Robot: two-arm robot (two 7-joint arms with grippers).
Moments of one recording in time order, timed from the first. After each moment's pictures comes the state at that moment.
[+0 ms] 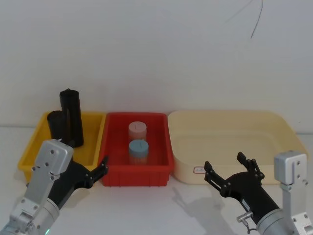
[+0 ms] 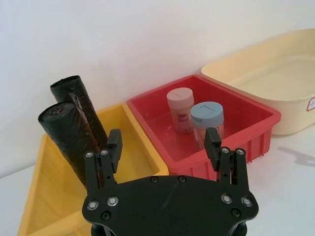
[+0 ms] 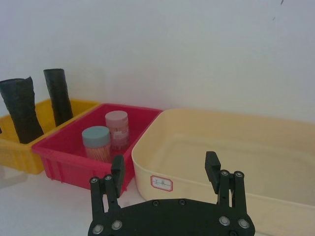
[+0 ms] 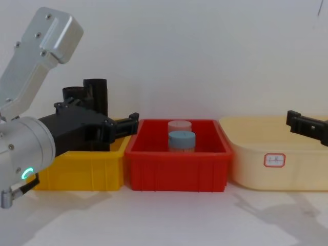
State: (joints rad) left arm -0.24 0.38 0.45 -1.63 -0.20 0.01 -0.01; right arm -0.01 0.34 -0.23 -1.77 0.29 0.03 0.07
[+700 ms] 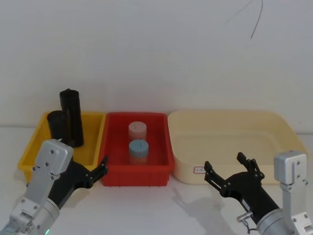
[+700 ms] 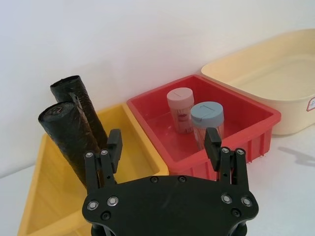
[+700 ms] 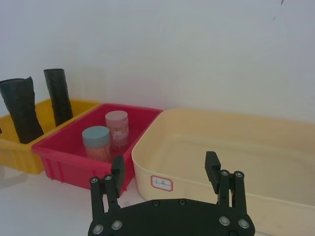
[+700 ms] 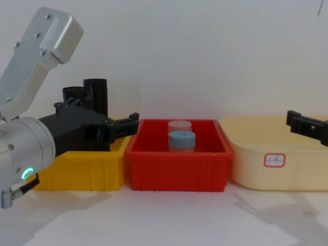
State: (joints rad) left arm -0.24 0.38 0.45 -1.63 -0.20 0.01 -0.01; right arm -0.01 0.34 -0.23 -1.77 0.29 0.03 0.07
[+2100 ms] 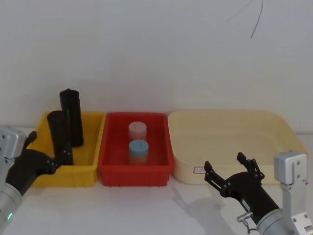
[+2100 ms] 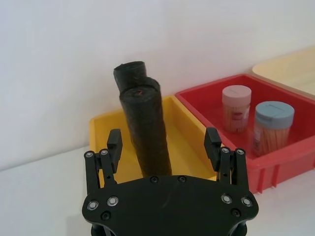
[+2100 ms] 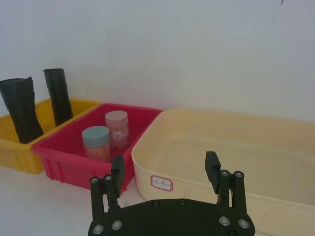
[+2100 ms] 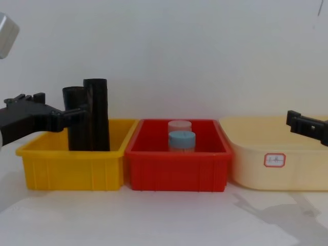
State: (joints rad) left arm -0.28 0.40 0.32 -1.50 -0.30 -0.04 -0.10; right arm -0.01 0.34 -0.23 -1.77 0.29 0.03 0.07
